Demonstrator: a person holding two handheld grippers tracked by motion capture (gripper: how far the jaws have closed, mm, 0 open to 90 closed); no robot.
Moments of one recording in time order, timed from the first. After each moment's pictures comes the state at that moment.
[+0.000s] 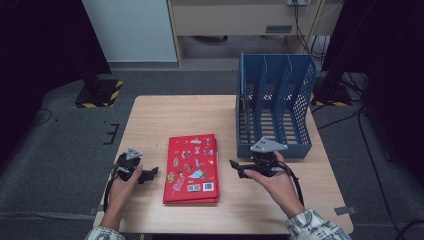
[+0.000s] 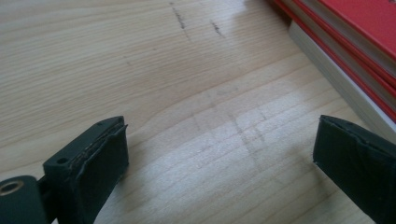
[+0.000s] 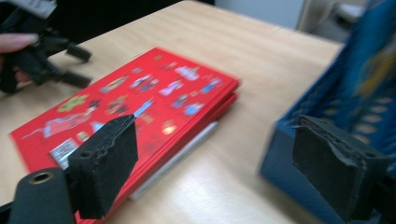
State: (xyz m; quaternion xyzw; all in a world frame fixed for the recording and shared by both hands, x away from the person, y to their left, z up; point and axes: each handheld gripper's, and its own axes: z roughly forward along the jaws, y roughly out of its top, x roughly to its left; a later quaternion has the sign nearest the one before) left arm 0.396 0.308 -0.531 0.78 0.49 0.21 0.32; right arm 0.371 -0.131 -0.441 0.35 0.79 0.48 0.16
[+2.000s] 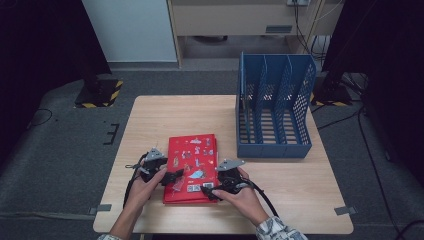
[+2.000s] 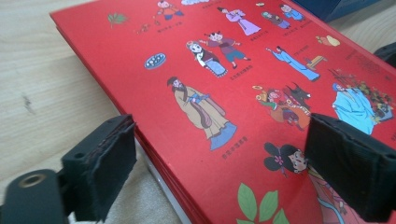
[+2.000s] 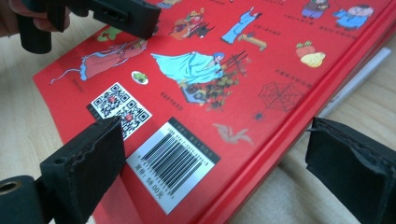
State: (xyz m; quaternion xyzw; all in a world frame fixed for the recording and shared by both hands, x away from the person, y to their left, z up) left arm 0.388 0.235 -0.517 0.79 0.43 0.13 0.42; right arm 0.361 -0.048 -0.519 0.35 0.83 0.43 0.05
